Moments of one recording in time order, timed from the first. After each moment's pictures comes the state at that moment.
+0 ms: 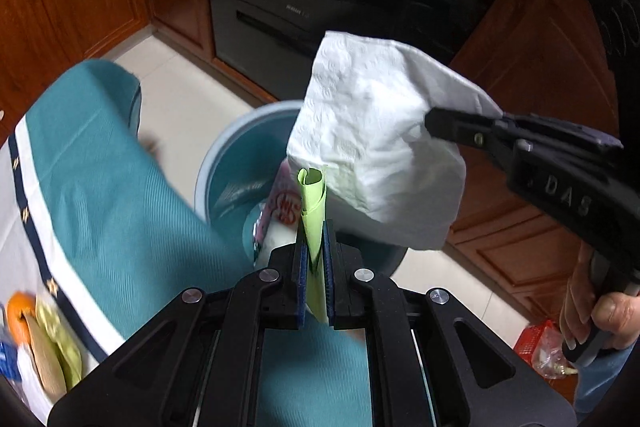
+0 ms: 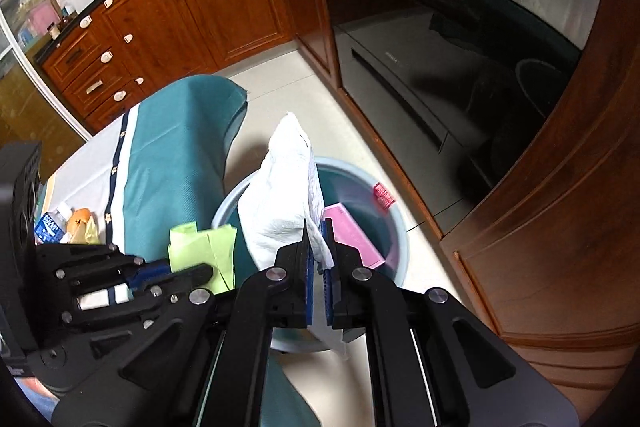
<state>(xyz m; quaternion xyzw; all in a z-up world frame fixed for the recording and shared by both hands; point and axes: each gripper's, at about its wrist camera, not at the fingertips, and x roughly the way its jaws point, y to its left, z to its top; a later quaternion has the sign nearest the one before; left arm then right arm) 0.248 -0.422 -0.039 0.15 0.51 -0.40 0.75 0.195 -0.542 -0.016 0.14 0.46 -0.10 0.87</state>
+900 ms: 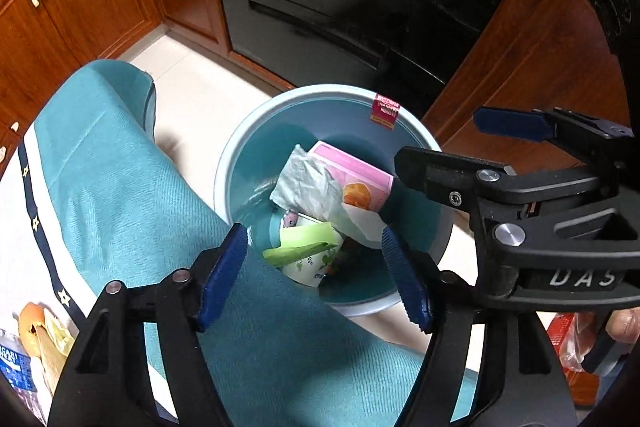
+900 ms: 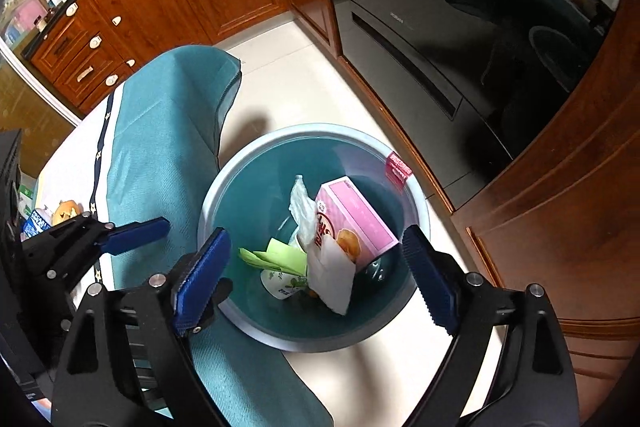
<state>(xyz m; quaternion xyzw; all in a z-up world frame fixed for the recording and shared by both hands) 0.247 -0.424 -0.059 0.20 0.51 -0.36 0.75 0.213 -0.537 -0.051 0.16 0.50 -0.10 0.84</state>
